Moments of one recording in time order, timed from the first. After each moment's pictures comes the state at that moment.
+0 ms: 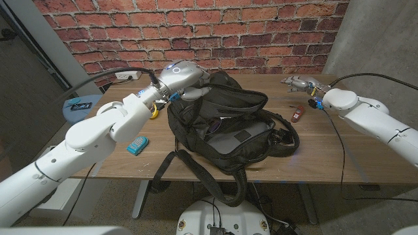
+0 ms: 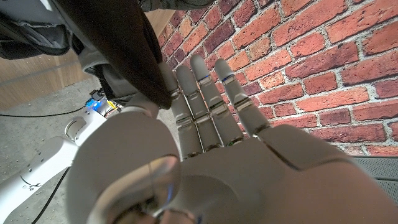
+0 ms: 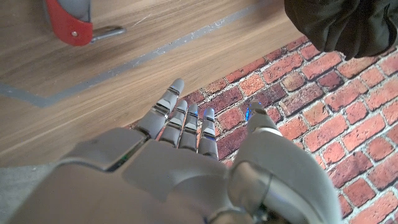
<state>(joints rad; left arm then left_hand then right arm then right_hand) 1.14 0.97 0.18 -2.34 0.85 -0.01 0.10 0.90 0.15 0.50 -0.16 0.20 0.94 0.00 0.83 0.40 0.78 -0.11 0.97 0.80 0.88 -0.15 0.45 0.44 0.60 0.02 0.51 0.24 -0.75 -1.00 -0.43 -1.67 0.31 -0.23 0.02 0.56 0.13 0.34 -0.16 0.18 0.28 0.03 0.21 0.20 0.23 0.05 0.22 0.21 0.20 -0.04 0.23 0.20 0.46 -0.05 0.20 0.17</state>
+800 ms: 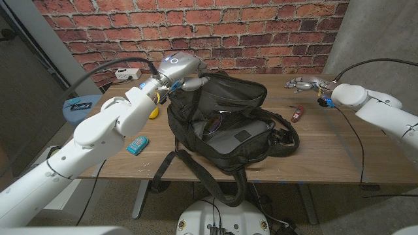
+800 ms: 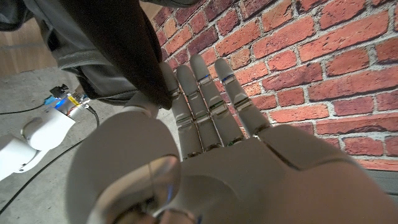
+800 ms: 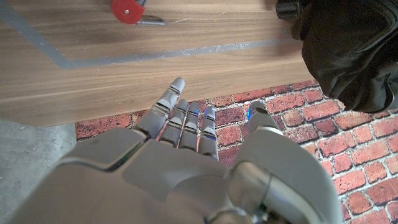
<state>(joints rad) 1.08 0.88 0.22 -2.35 0.80 0.14 0.04 0.91 0.15 0.50 -0.16 0.20 0.94 0.00 0.84 0.40 0.78 -0.11 0.97 0.80 0.89 -0.15 0.44 0.45 0.59 0.01 0.53 0.24 -0.69 -1.08 -0.48 -1.64 0.10 -0.17 0.16 0.57 0.12 0.34 -0.16 0.18 0.29 0.02 0.21 0.20 0.24 0.04 0.22 0.21 0.21 -0.04 0.23 0.20 0.47 -0.04 0.20 0.17</state>
